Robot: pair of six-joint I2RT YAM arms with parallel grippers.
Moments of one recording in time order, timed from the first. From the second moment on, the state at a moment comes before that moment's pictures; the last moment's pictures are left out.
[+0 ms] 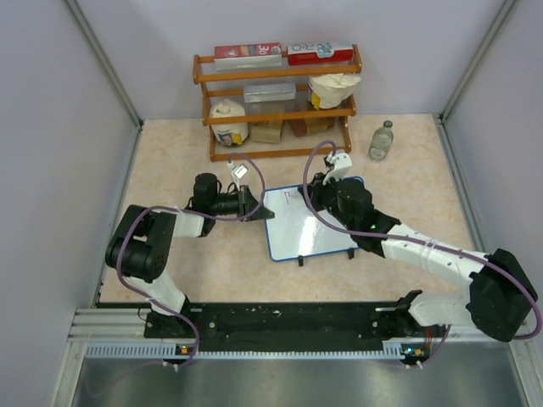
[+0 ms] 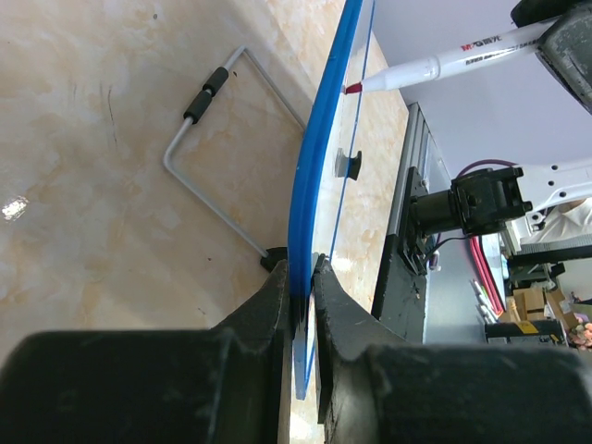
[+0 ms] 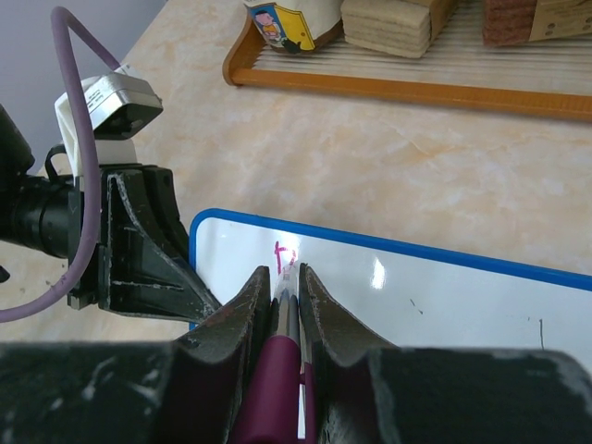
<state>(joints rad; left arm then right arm) -0.27 1.69 0.65 0.68 1.05 -0.62 0.78 1.24 0.76 0.28 0.20 0.37</state>
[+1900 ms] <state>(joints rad) -0.27 1.69 0.65 0.67 1.06 -0.62 0.77 1.14 0.70 0.27 0.16 0.42</state>
